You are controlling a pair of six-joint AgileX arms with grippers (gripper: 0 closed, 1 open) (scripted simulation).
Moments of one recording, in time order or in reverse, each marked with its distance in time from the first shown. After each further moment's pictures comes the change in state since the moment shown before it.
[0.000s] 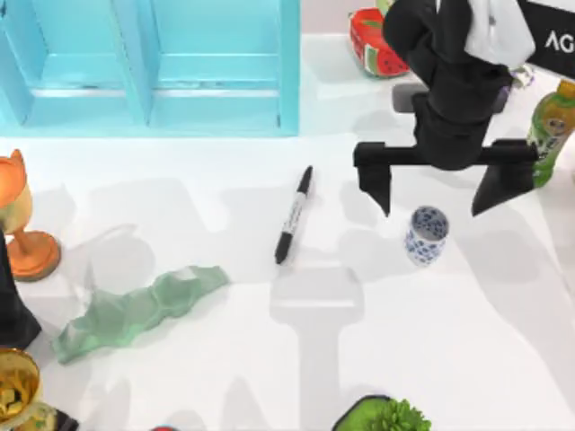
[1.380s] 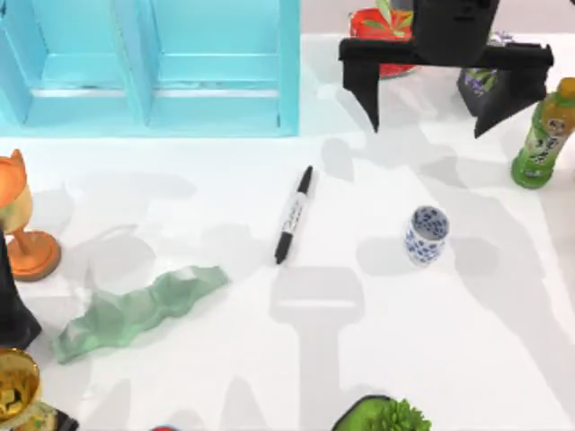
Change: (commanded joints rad) left arm 0.000 0.000 0.000 0.000 0.000 0.000; right arm 0.023 0.204 0.779 -0.573 -0.018 0.088
